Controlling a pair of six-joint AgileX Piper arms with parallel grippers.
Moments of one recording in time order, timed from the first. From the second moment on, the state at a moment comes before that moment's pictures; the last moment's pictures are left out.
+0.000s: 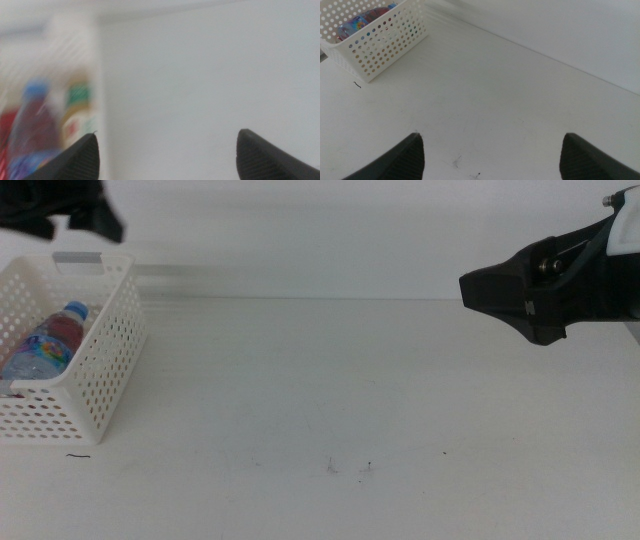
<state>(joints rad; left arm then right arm) 0.07 1.60 -1.68 -0.29 1.13 0.30 0.63 1.07 -1.18 -0.03 0.74 0.05</state>
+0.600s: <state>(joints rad) -0.36 1.01 -1.15 -0.33 0.58 0.32 0.63 1.07 -1.18 -0.03 0.74 0.05</state>
